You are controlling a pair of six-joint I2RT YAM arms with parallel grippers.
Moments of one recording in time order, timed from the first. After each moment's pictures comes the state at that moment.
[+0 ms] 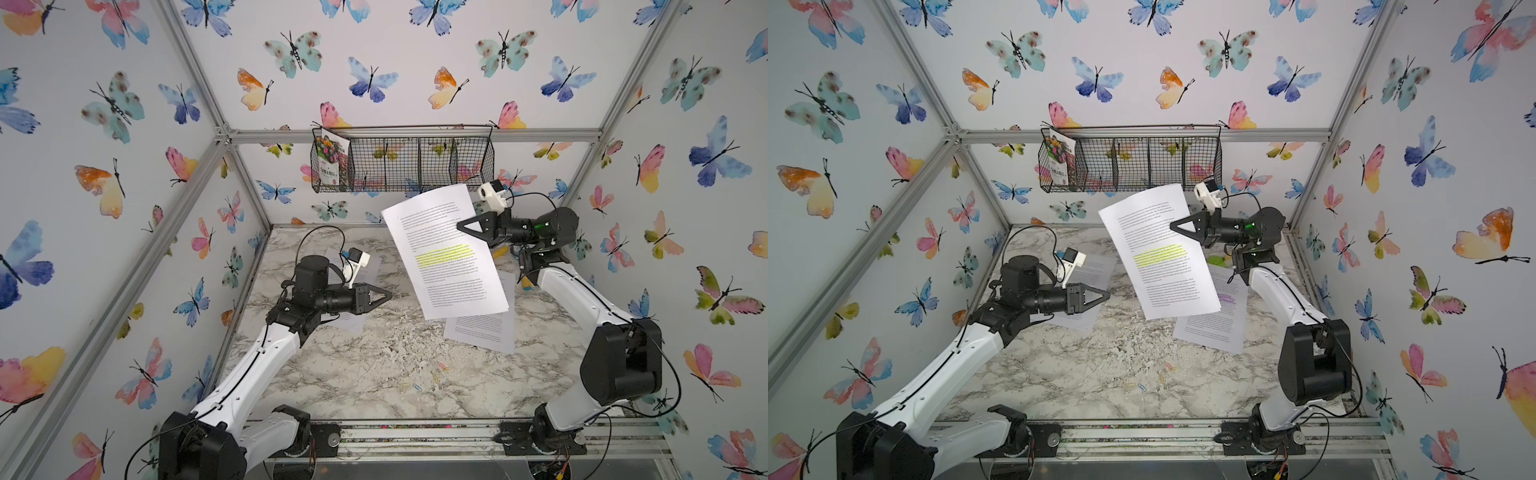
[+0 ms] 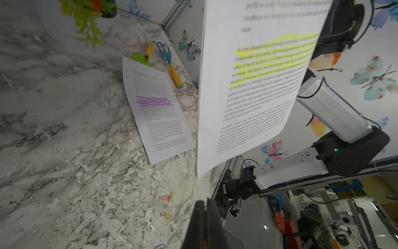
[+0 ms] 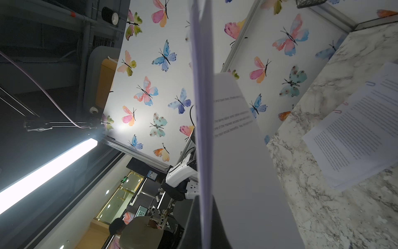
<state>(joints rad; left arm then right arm) -0.35 1.13 0.86 -0.26 0.90 -0.49 0.19 1.60 1.28 0.90 -1.39 1.66</state>
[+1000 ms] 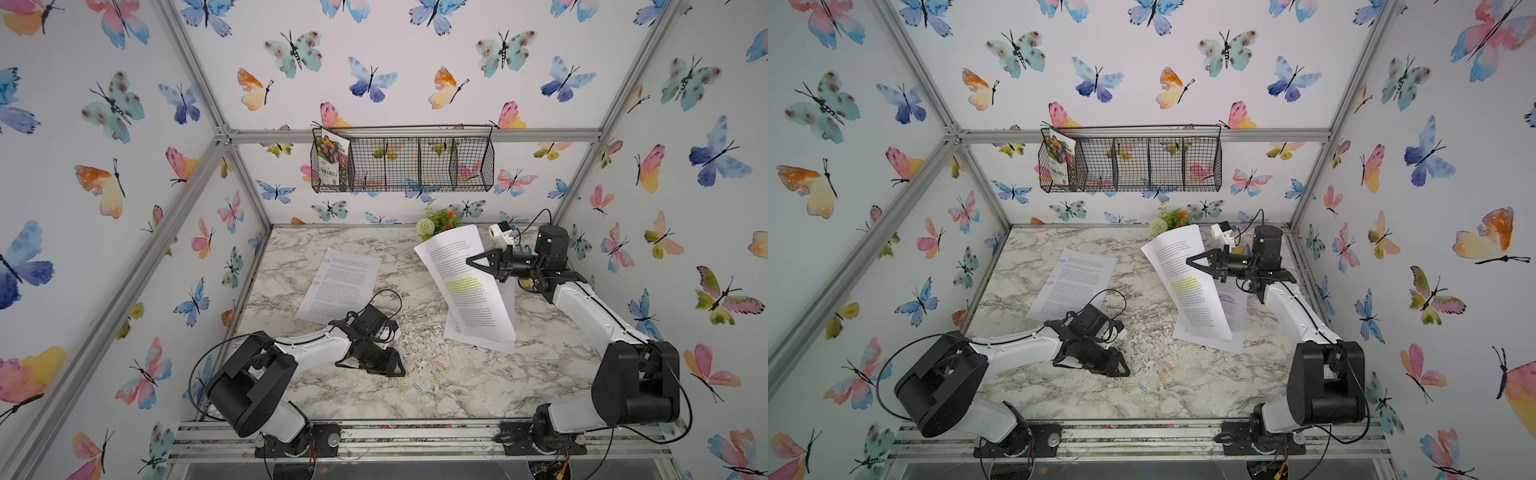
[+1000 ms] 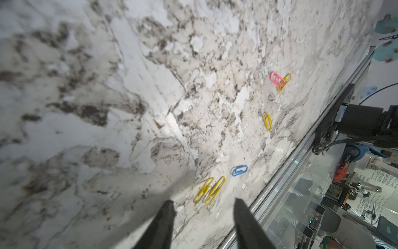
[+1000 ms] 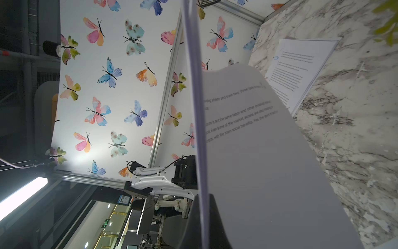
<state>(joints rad) -0.71 1.50 0.67 -0.40 0.58 -0.42 0.09 1.47 1.07 -0.01 -1.34 0.84</state>
